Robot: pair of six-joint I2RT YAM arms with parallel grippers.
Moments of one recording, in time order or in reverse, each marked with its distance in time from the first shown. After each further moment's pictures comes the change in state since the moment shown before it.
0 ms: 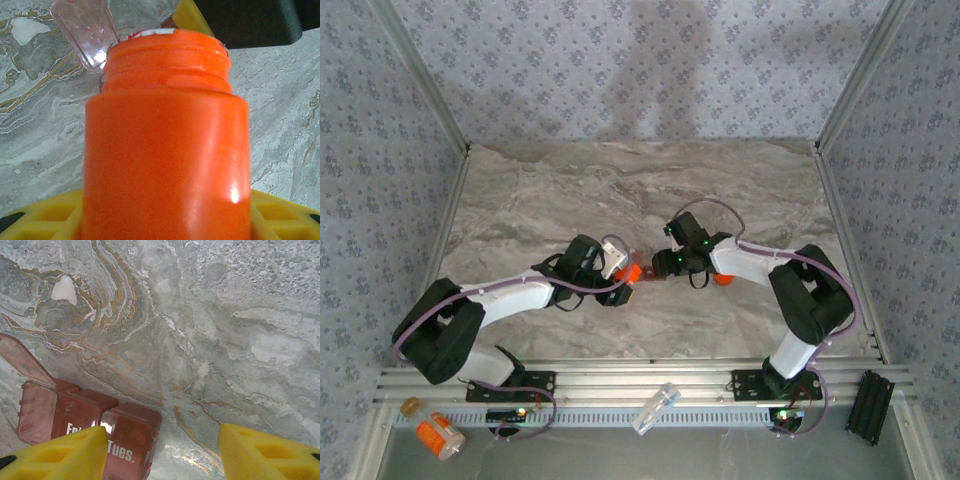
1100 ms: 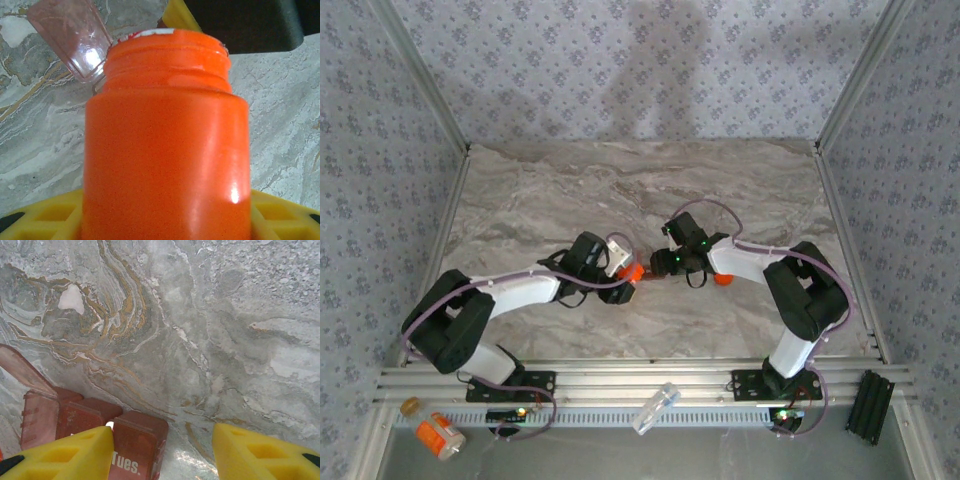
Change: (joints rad) left arm 0.000 0.068 0.056 -0.031 0.003 0.019; right arm 0.000 0.030 0.000 0.052 -0.021 0.019
